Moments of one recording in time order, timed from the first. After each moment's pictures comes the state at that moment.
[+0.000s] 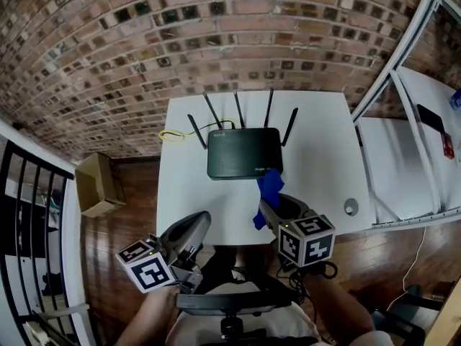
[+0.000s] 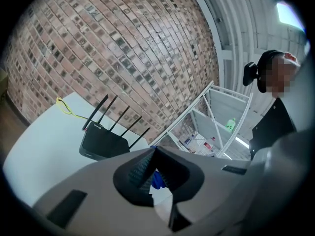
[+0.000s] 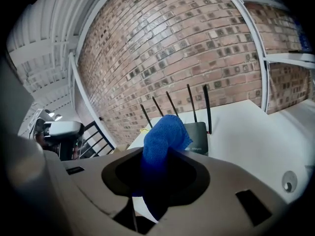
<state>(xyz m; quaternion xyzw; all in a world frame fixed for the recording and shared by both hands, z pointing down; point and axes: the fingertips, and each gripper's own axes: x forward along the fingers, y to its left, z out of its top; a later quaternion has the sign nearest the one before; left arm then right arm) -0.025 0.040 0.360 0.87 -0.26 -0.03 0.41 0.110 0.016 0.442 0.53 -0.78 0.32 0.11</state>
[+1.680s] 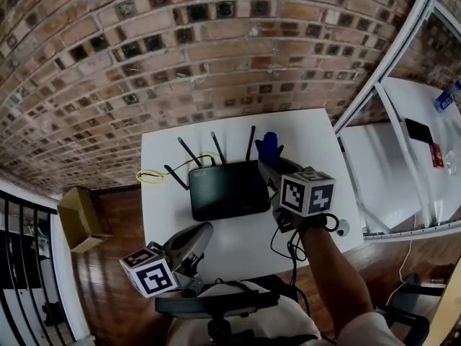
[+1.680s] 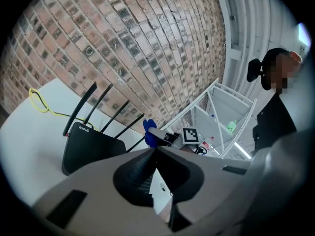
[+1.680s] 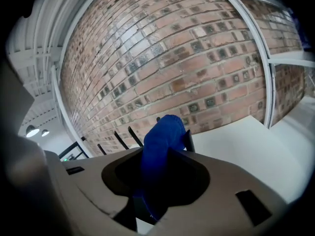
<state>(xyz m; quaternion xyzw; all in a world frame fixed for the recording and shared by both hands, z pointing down) 0.028 -0.087 0.380 0.88 -0.19 0.00 0.43 0.202 -0.199 0.424 0.58 -0.74 0.32 0.04</state>
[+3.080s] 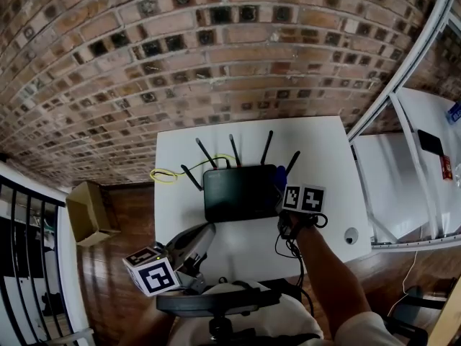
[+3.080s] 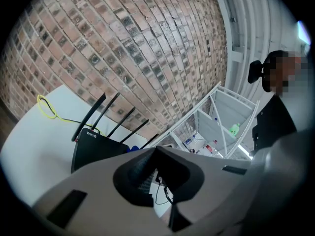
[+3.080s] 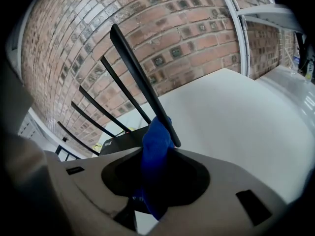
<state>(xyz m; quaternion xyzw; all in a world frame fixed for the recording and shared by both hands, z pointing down) 0.001 -0.096 0.374 0.87 -0.22 -0.02 0.43 0.213 -0.174 0.574 0.61 -0.62 0.48 0.11</state>
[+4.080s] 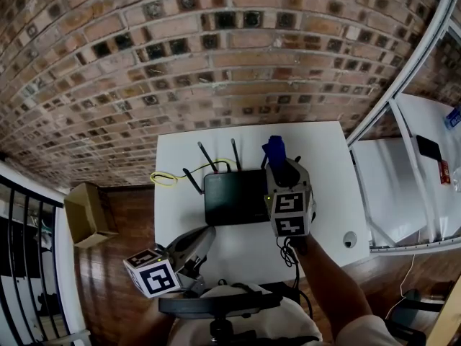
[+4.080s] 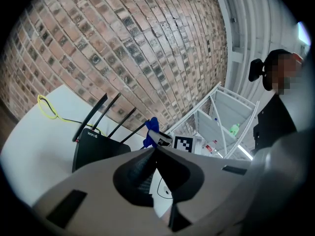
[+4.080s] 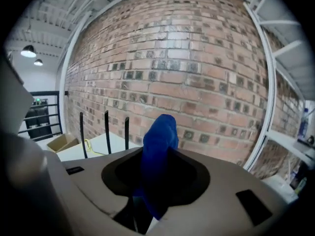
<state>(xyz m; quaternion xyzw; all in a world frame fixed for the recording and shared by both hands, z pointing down) -0.004 -0.099 0.374 0.87 -0.22 -0.01 0.43 0.183 -0.221 0.412 0.67 -0.71 0.07 0.21</state>
